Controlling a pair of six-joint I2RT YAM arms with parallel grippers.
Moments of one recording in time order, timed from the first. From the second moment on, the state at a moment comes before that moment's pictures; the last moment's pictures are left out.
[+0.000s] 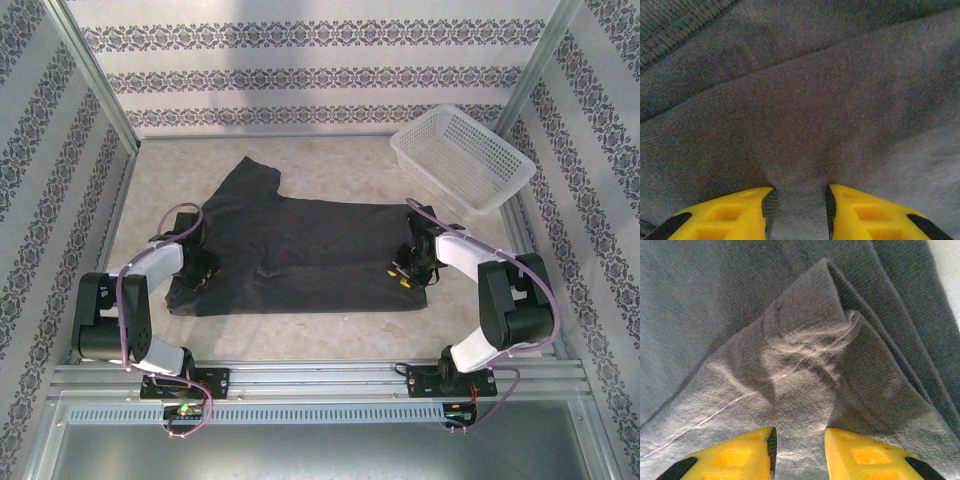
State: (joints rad) left arm 0.02 1.48 0.75 -0.61 0.08 -1.00; right arm 0.19 1.57 0.82 -0.66 -0.25 0.86
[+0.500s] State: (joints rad) left arm 0.25 1.35 0.64 -0.66 0.06 -1.07; right arm 0.37 1.52 0.75 -0.71 -0.33 0.92
